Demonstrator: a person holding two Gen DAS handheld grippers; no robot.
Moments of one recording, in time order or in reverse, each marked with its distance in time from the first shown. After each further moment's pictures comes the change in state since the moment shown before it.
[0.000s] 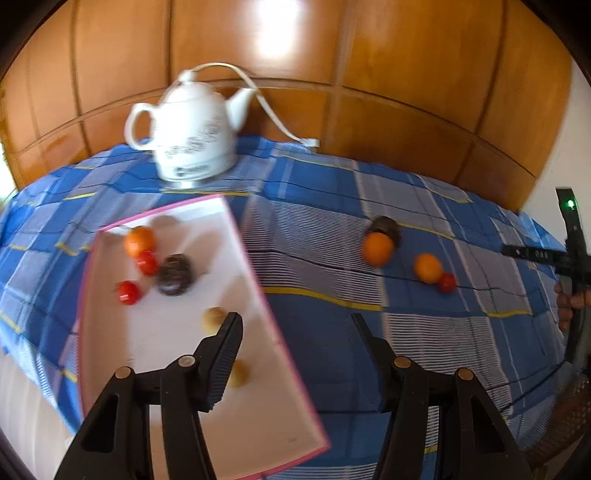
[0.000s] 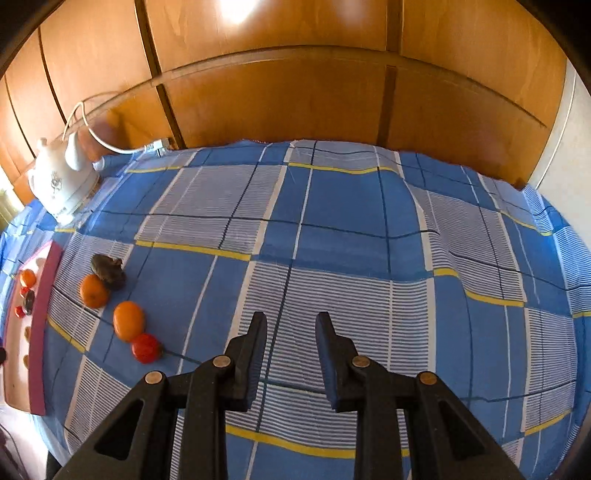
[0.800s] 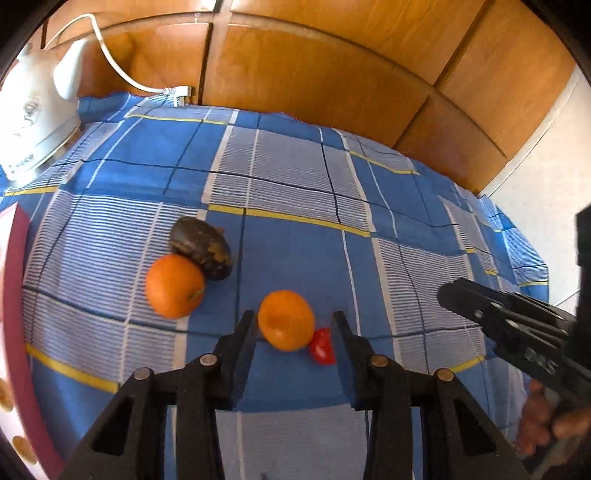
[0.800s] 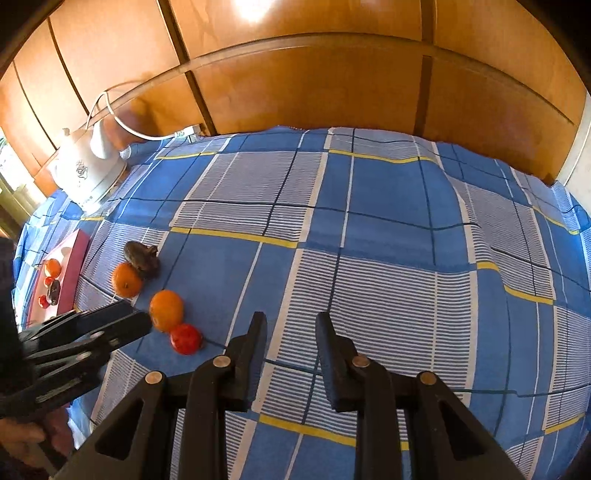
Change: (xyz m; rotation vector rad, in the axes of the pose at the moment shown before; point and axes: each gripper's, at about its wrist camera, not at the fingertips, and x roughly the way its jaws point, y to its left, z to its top) left arm 0.127 -0.140 0.060 -0.015 0.191 -0.232; right arm 0.004 0.027 -0.002 -0.041 0.057 0.100
